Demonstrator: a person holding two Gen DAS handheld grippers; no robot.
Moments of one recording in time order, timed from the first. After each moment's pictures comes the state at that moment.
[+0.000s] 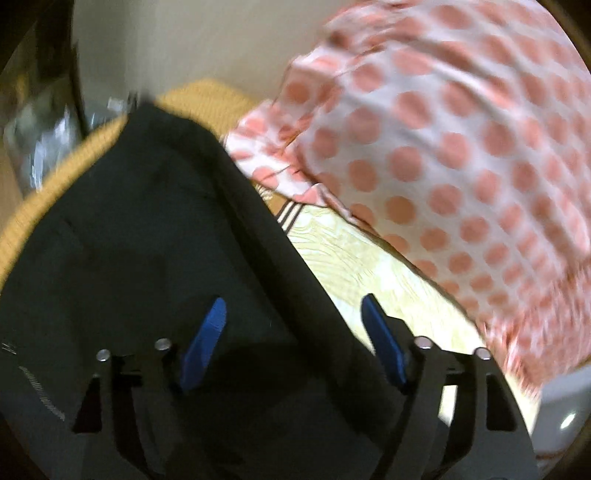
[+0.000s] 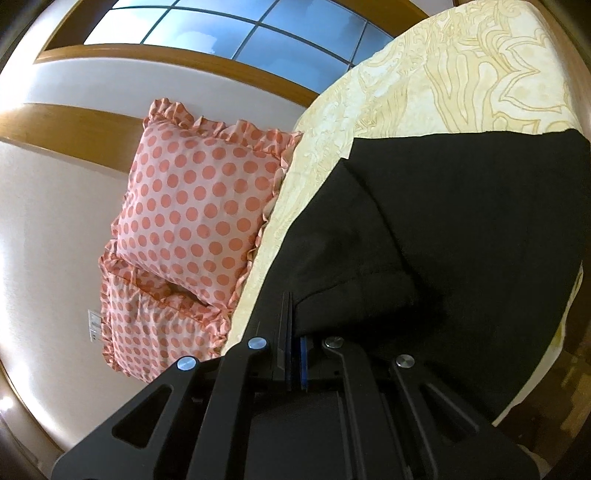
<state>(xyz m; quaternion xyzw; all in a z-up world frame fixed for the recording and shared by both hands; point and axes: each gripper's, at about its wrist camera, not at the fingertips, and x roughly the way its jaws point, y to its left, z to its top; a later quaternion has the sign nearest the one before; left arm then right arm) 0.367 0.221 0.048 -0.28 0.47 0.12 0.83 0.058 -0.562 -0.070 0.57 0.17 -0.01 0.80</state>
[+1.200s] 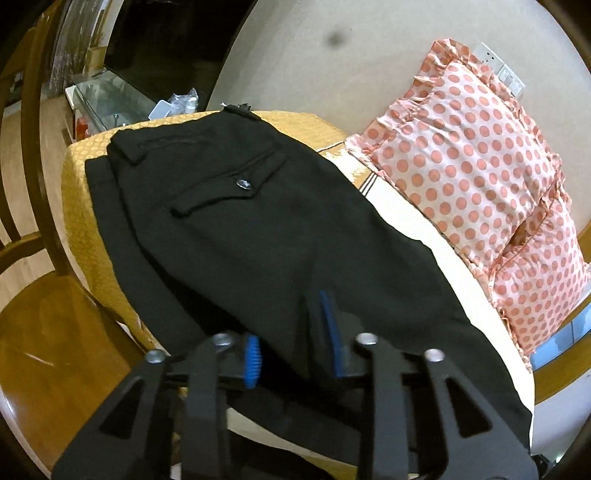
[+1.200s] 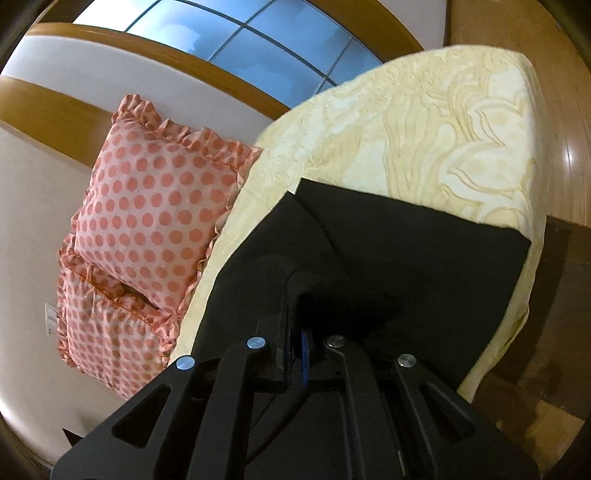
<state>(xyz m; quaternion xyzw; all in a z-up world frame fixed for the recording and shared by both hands) 0.006 0.212 0.033 -0.32 0.31 0.16 0.88 0.045 -0.593 -0.068 0.53 0.21 -0.08 0.82</state>
